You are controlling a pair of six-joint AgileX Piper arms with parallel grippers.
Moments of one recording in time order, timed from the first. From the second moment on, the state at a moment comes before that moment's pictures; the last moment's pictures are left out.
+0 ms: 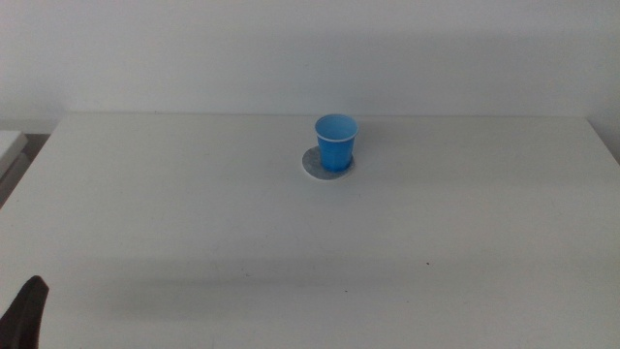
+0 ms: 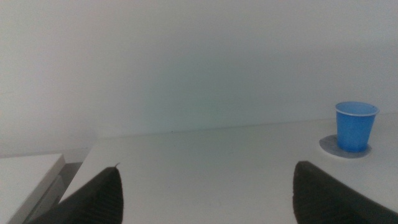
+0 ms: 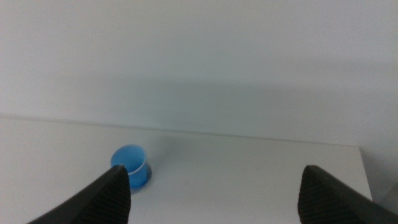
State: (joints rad) left arm -0.10 0.00 0.00 0.09 0.09 -0.07; right arm 0.37 1.21 -1.70 -0.22 1.07 0.26
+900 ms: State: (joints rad) left arm -0.10 0.00 0.00 0.09 0.09 -0.07; right arm 0.37 0.64 -0.58 -0.63 0.46 0.70
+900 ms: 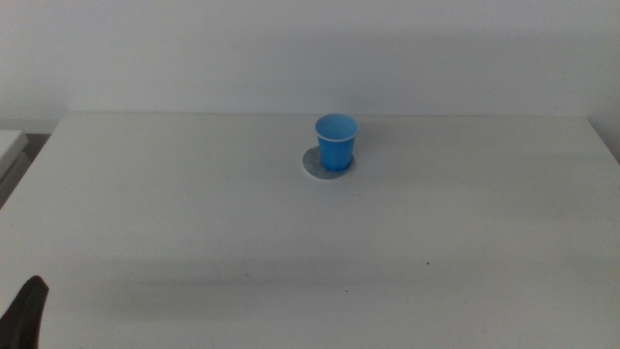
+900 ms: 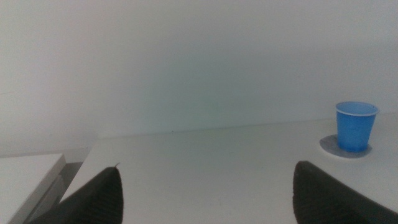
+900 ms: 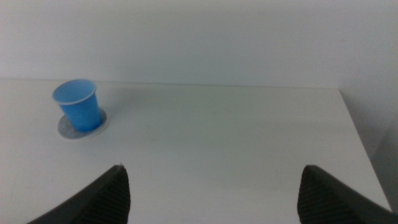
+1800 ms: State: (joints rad) left arm -0.10 0.00 0.00 0.09 0.09 -0.07; right arm 0.13 0.19 -0.05 -0.21 0.13 0.40
